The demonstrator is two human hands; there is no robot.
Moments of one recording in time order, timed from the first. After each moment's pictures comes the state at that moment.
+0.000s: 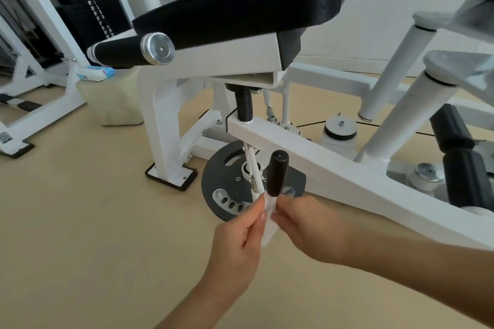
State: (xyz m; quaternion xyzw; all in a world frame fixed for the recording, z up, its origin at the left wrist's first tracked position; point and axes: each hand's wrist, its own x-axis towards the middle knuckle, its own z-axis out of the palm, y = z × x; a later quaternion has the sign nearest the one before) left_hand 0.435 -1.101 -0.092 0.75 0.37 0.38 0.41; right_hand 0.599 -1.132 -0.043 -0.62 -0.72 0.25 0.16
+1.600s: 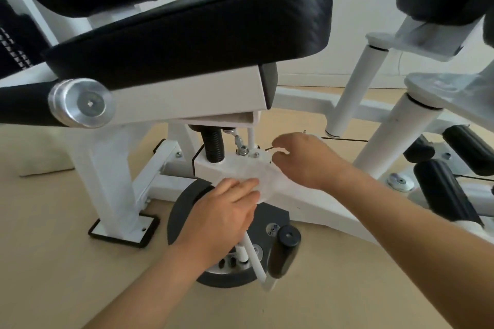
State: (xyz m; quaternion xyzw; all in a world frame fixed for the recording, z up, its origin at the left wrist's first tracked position) left_hand 0.482 -0.947 -0.064 0.97 0.14 0.20 0.01; right_hand 0.665 -1.014 0.009 -0.82 -0.54 0.14 0.15
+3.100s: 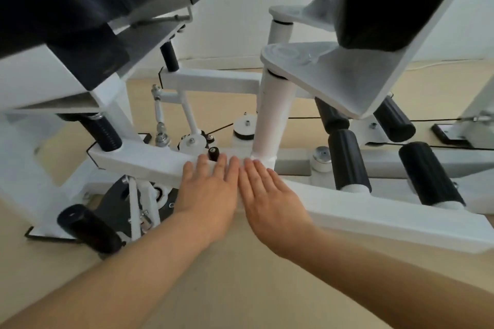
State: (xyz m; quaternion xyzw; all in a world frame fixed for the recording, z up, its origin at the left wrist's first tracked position) left_hand 0.617 -1.065 -0.050 0.93 0.33 -0.13 -0.13; right_hand 0.717 -1.144 -0.133 -0.77 -0.62 -0.10 0.15
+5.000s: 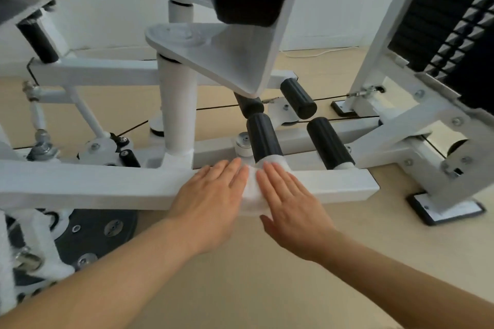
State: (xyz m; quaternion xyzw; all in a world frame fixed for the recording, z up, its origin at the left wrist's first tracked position) left_hand 0.679 -1.125 -0.079 1.00 0.03 -0.02 -0.08; right_hand 0.784 -1.289 -0.151 -0.85 -0.52 -0.09 0.02
